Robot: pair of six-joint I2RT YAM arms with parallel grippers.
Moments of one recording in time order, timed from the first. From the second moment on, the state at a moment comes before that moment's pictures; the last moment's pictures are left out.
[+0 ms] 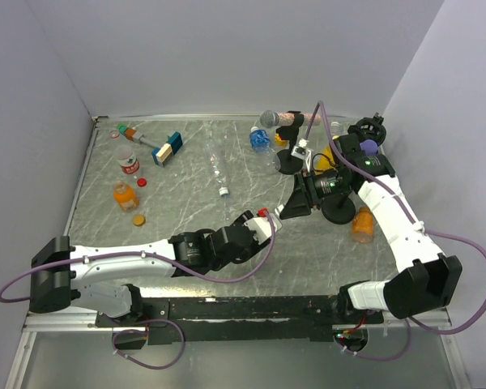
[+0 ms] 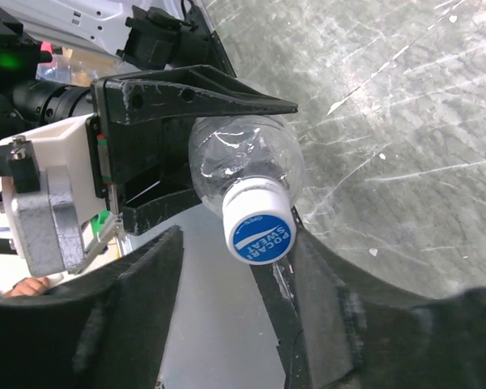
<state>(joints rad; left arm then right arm) -1.30 1.30 0.93 -0.16 -0.46 0.00 0.22 1.31 1.31 -1.16 -1.06 -0.20</state>
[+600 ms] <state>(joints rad) -1.24 1.17 0.81 -0.06 -0.22 0.00 0.23 1.32 1.31 -1.20 -1.14 -0.33</state>
